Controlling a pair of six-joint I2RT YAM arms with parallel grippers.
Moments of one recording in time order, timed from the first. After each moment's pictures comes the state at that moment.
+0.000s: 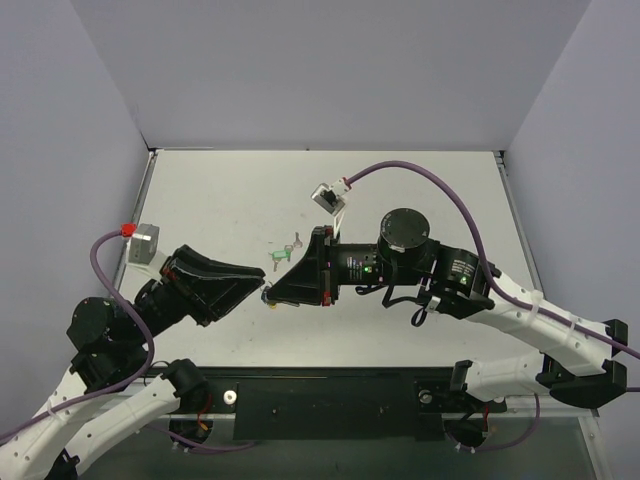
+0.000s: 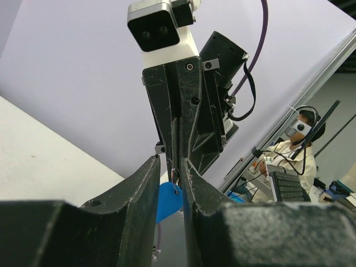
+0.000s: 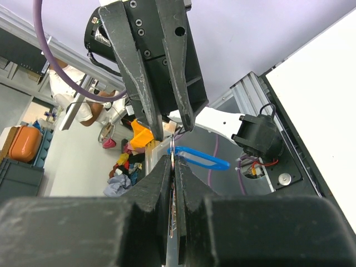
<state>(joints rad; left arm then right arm) -0.82 0.45 0.85 0.07 0.27 -0.86 1.18 1.22 1.46 -0.31 -0.33 0.79</state>
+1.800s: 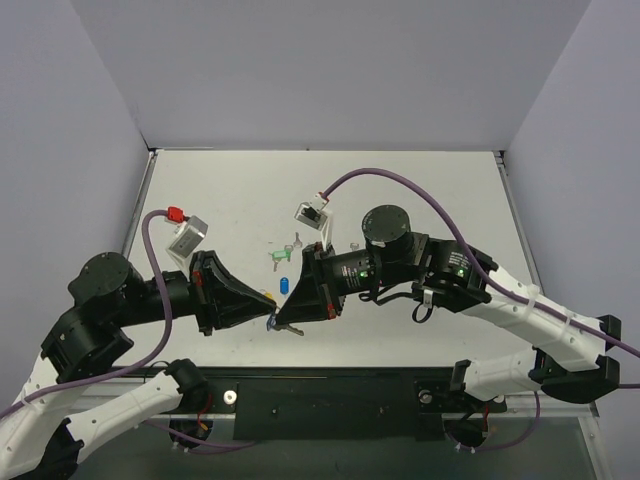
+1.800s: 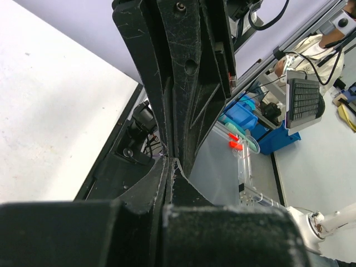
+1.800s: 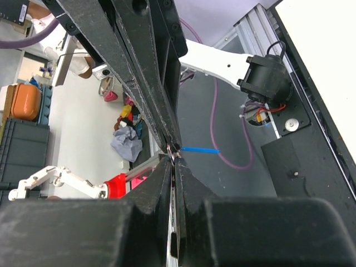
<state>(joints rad) -0.82 0.67 1.22 -0.53 0.56 -0.65 1.18 1.27 1.56 -0.55 -0.48 0.75</state>
